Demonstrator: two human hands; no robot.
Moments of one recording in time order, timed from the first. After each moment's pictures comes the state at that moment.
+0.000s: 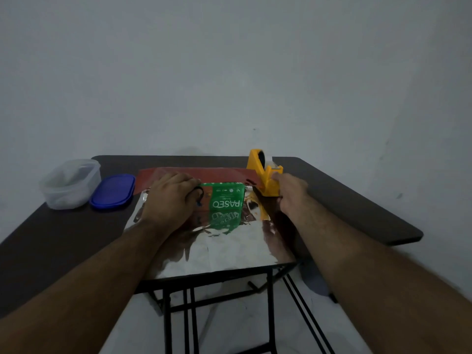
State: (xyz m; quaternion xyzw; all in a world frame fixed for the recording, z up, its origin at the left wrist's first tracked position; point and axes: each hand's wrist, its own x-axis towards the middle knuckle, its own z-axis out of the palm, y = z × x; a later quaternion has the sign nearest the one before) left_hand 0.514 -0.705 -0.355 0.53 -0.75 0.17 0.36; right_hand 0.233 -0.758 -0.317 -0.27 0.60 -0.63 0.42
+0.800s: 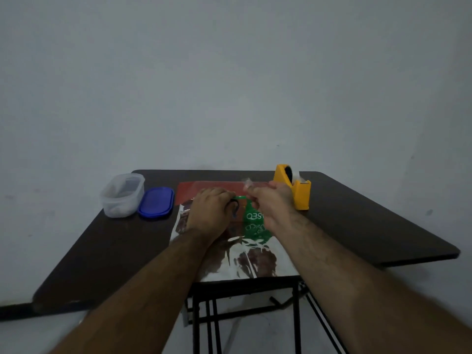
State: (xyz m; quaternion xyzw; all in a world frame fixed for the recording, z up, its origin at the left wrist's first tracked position) left_hand 0.511 -0.689 -0.344 0.53 -0.74 0.13 0.39; right_hand 0.362 -0.707 -0.308 -0.39 0.49 -0.63 0.46
